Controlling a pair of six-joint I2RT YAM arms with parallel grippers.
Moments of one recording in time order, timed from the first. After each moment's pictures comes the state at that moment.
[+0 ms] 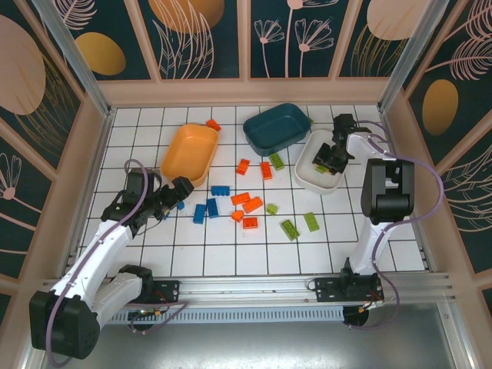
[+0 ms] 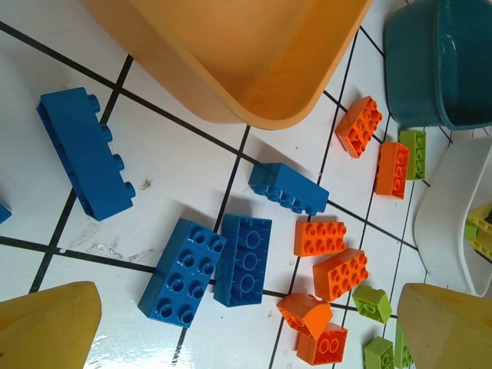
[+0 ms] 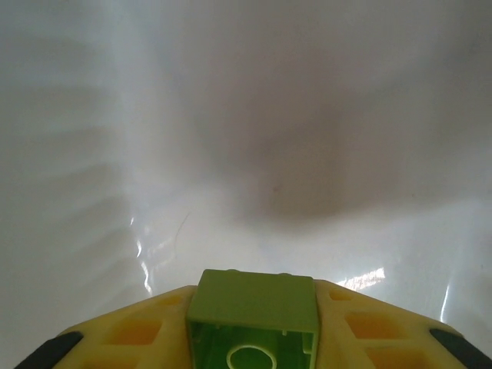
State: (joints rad) left arm -0.22 0.95 0.63 -0.49 0.26 -0.87; right arm 0.04 1.94 1.40 -0.77 -0.20 0.51
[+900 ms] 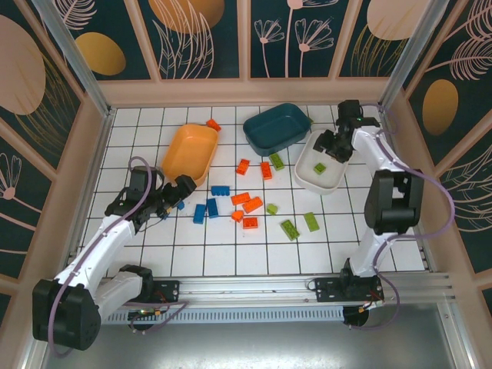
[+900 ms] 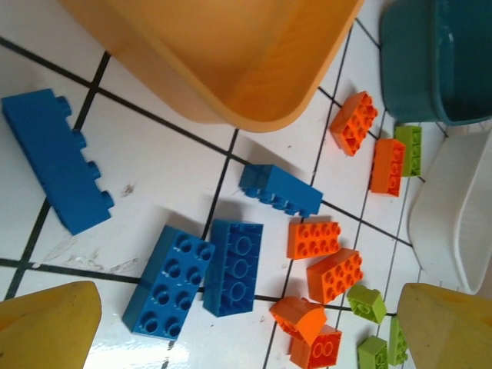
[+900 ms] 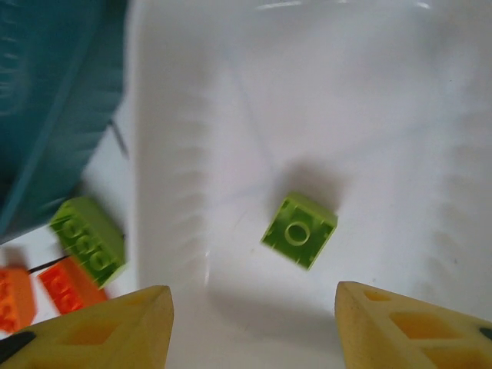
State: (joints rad) left arm -0.22 1.01 0.63 -0.42 0.30 -0.87; right arm 0.07 1.77 1.47 -0.84 -0.16 0.46
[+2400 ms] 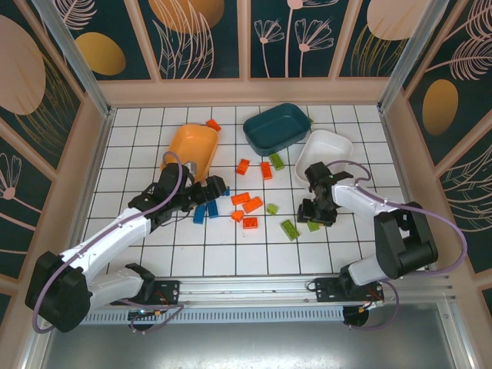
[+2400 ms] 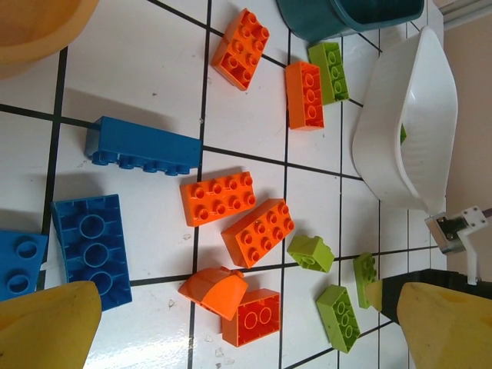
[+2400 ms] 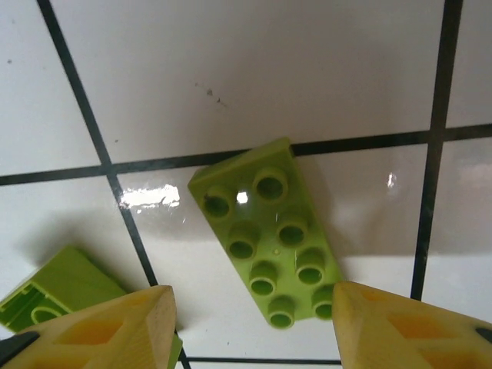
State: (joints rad) left arm -0.54 1.13 0.69 -0.27 0.22 -0.91; right arm 0.38 1.47 0.81 -0.85 -0.12 0.47
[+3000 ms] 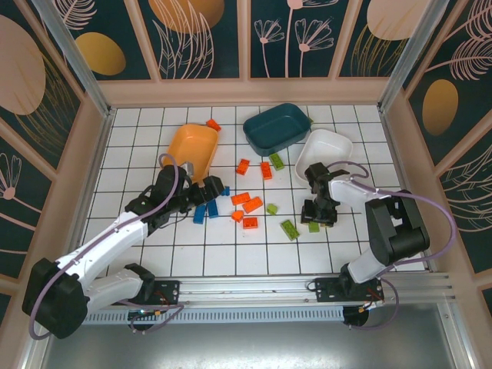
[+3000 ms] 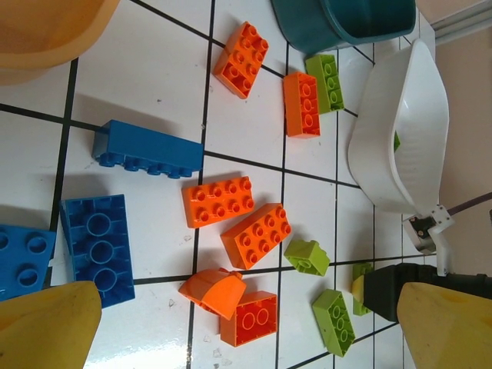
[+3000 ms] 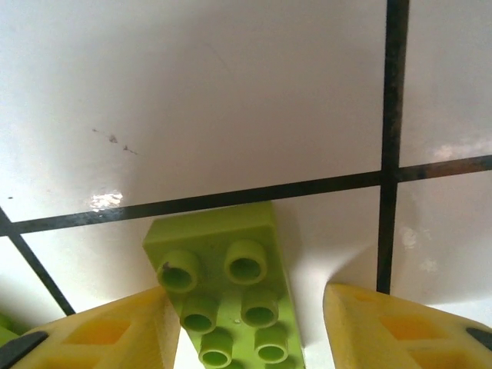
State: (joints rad) left arm -0.54 1.08 0.67 -0.27 0.20 -0.93; right arm 0.35 1.56 0.82 -0.85 -0.07 0.46
